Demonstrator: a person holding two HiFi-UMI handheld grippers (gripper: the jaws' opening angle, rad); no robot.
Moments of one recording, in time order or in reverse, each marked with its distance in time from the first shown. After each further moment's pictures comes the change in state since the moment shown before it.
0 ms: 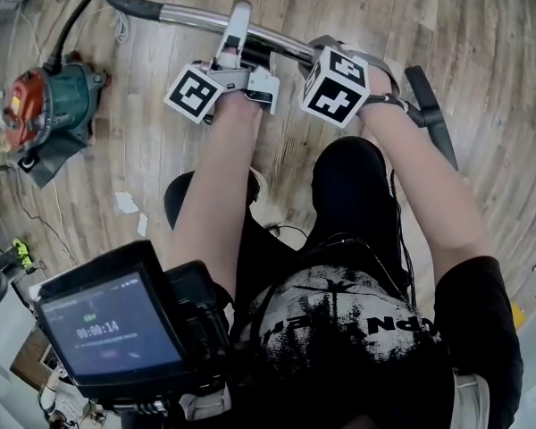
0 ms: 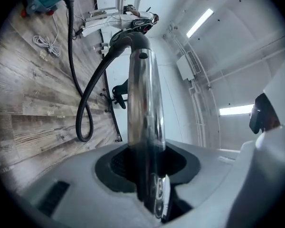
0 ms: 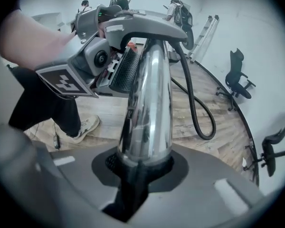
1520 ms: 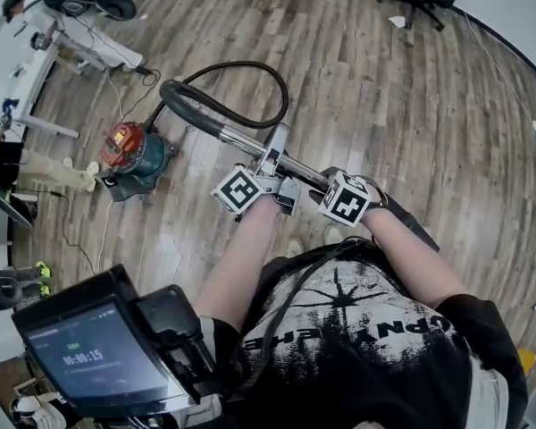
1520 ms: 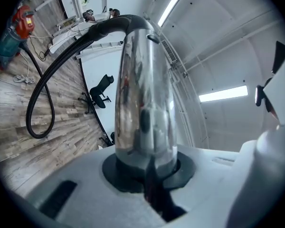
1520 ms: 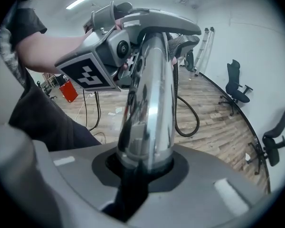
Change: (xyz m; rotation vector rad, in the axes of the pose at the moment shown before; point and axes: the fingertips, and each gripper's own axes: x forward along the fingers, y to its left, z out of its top) left arm -0.114 -0.469 -0.083 0.300 0.133 0.052; right arm -0.449 0.191 0.042 0.062 -0.136 0.150
